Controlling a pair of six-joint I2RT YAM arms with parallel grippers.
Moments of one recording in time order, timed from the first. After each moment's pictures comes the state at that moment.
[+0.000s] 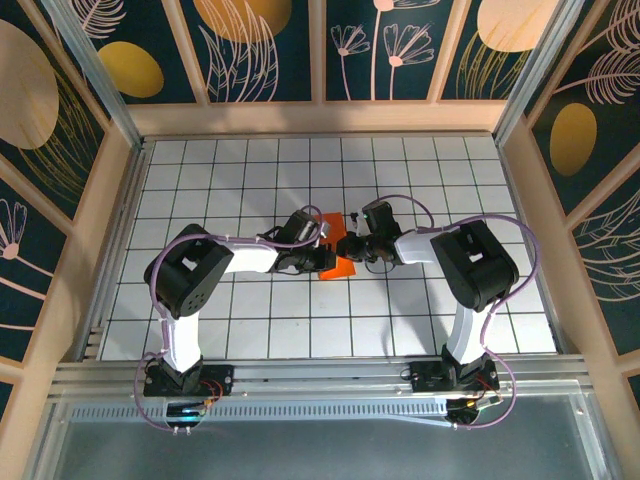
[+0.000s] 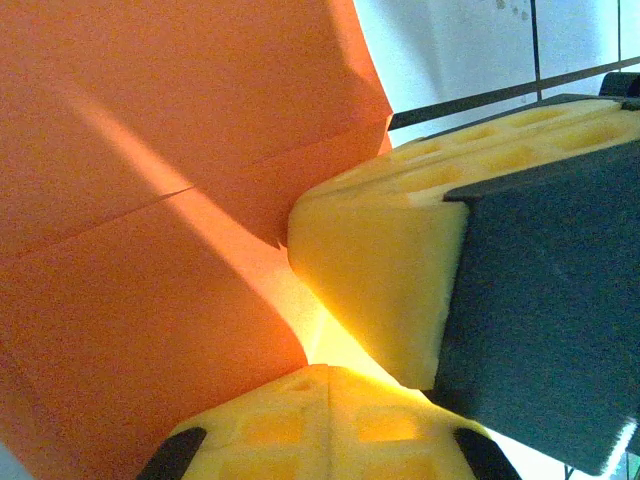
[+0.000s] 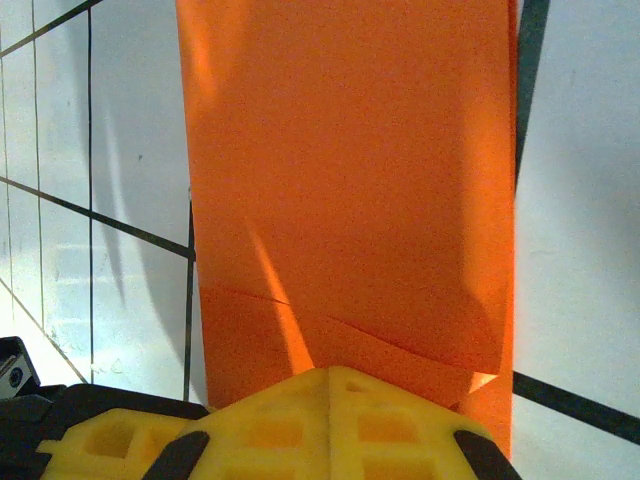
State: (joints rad) left arm -0.70 1.93 0.98 0.07 0.41 -0.72; right arm 0.51 1.84 0.83 0.14 -0.48 0.63
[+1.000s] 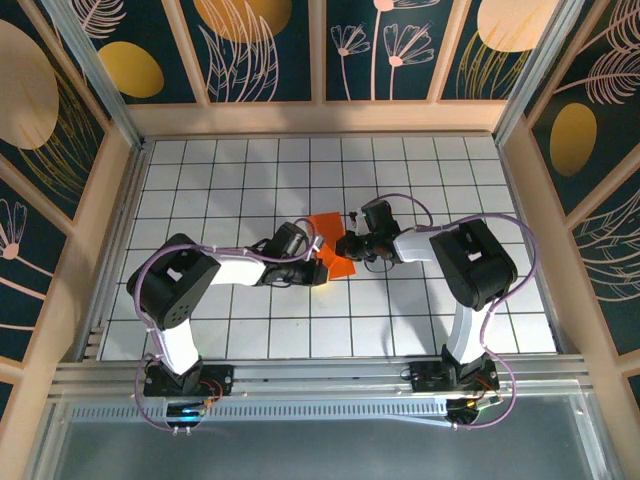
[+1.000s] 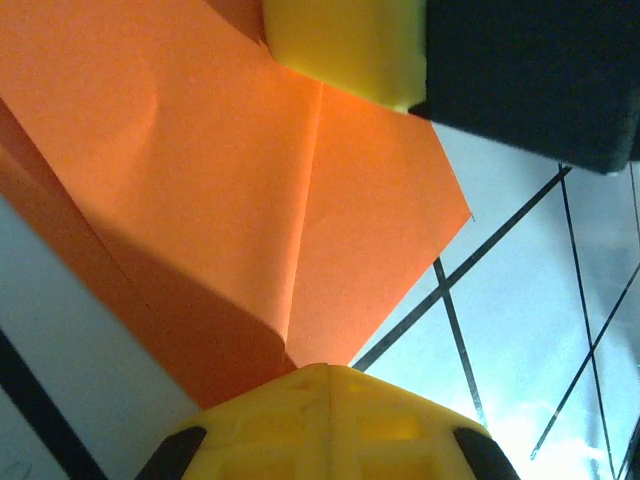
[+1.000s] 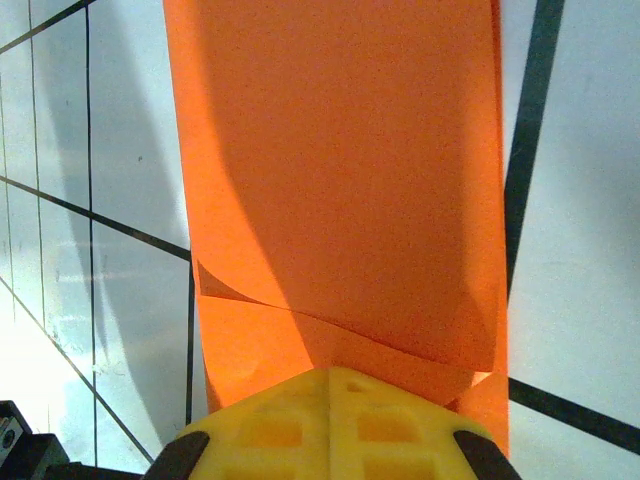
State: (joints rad) left arm -0.71 1.81 0.79 0.12 0.47 -0.59; right arm 0.51 1.85 0.85 0.11 -0.49 0.62
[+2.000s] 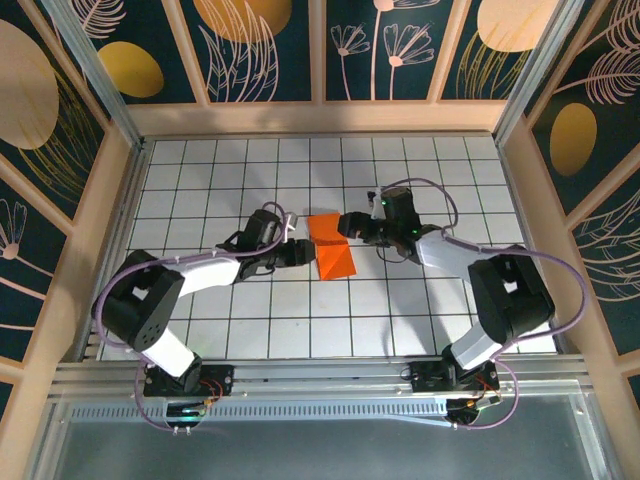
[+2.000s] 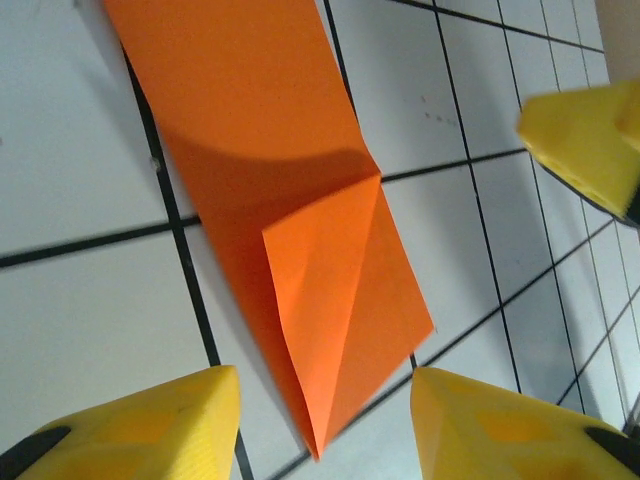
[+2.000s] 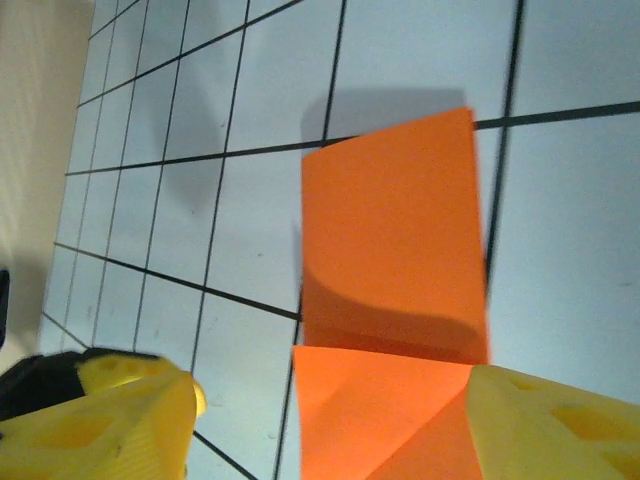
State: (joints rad) left arm -0.58 1.63 0.75 0.15 0.39 -0.67; right arm 0.45 1.56 0.80 0.07 -0.40 0.63
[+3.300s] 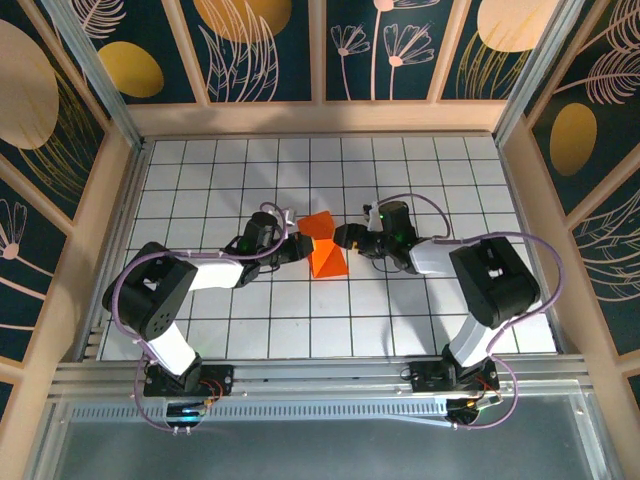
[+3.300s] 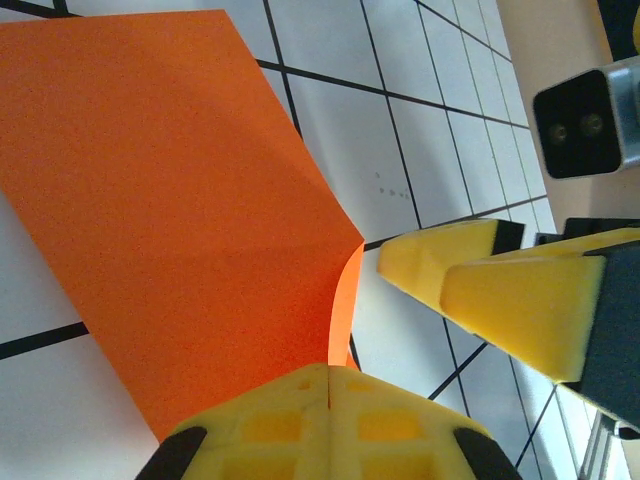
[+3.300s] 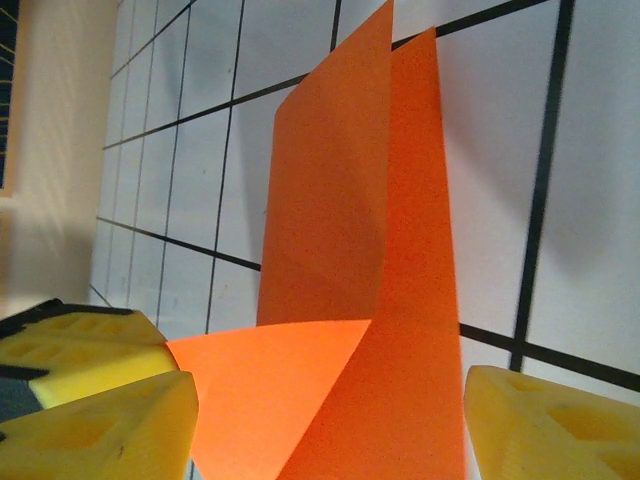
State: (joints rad) left arm -0.57 1.69 0.67 0.47 0.40 -0.79; right arm 0.47 1.70 0.70 0.36 -0.53 0.74
